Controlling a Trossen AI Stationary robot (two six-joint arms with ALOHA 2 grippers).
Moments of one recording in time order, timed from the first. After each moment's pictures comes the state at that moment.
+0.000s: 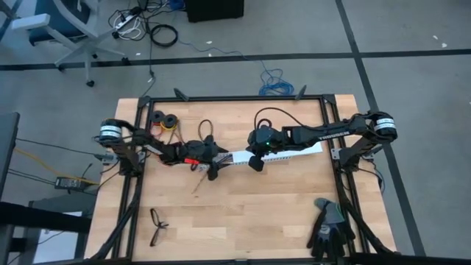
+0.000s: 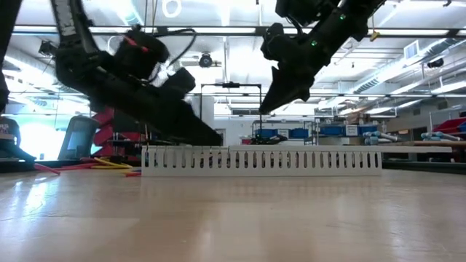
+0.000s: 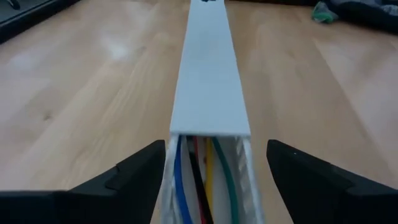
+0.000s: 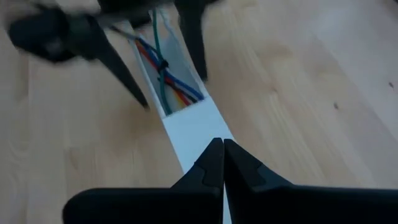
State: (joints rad) left arm 0.08 1.73 0.48 0.87 -0.05 -0.06; right arm -0.05 1.55 0.98 -0.16 0.12 0.25
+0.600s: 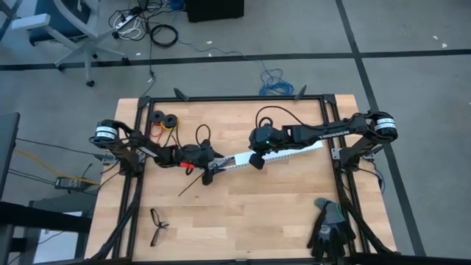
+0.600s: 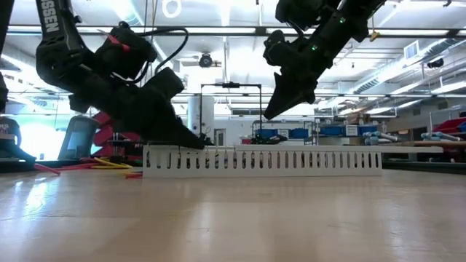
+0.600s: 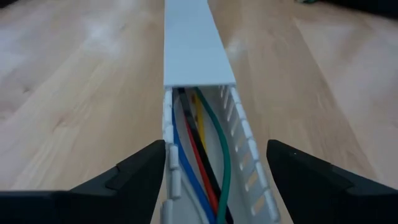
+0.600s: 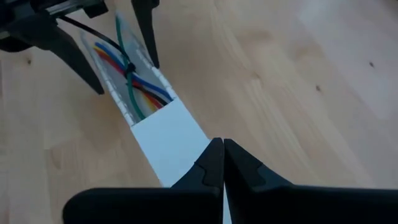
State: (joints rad) left arm 0.03 1.67 0.40 0.84 -0.04 -0.08; right arm -0.06 1.55 0.98 -0.21 0.14 0.29
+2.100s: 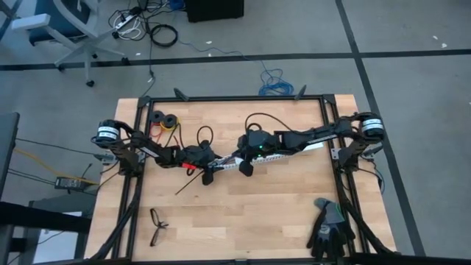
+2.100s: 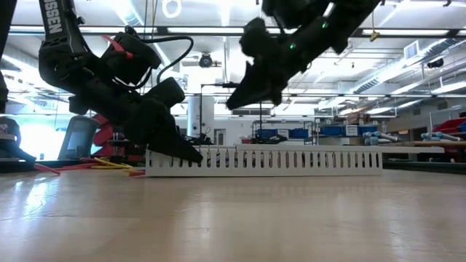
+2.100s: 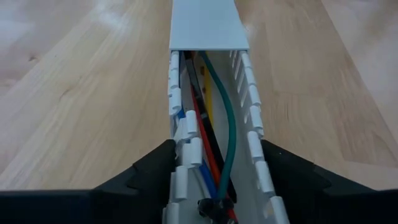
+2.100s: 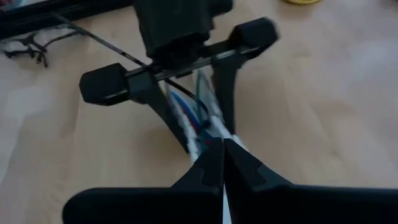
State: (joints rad) left arm 0.03 1.69 0.41 0.78 -0.08 -0.11; right arm -0.02 1.69 1.02 0.12 0.03 0.21
